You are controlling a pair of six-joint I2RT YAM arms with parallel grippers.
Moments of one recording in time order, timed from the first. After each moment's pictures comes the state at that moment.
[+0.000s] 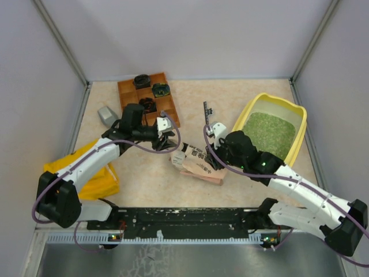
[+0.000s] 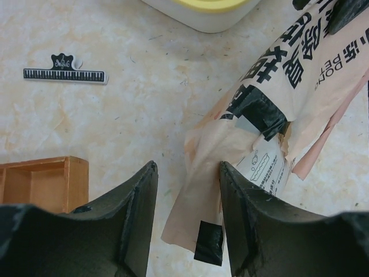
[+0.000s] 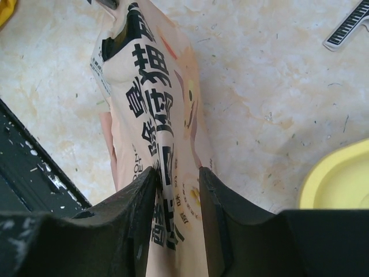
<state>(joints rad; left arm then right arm) -0.47 1.32 0.95 -0.22 0.78 0.58 0.82 0.92 0.80 -0.46 -0.02 0.09</state>
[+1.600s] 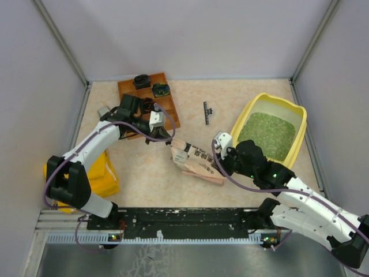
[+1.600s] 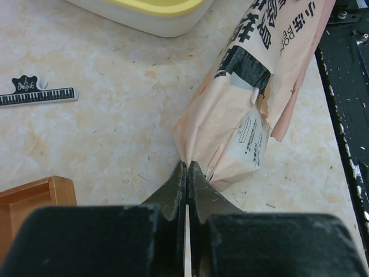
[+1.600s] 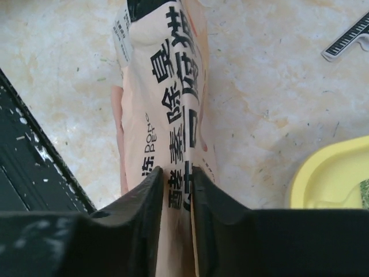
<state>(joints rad) -0.34 1.52 1.19 -0.63 1.08 0.97 0.82 0.74 0.68 -0.46 -0.07 -0.05</state>
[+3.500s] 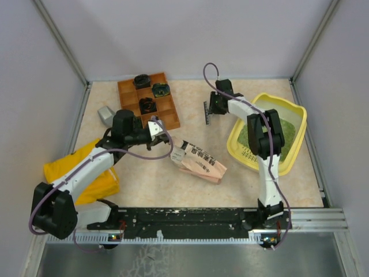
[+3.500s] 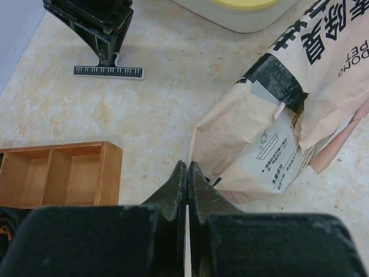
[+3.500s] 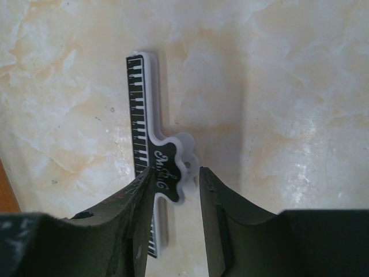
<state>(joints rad) -0.40 1.20 0.79 -0.04 0.76 0.61 0.31 2.20 1.68 -0.33 -0.03 0.37</state>
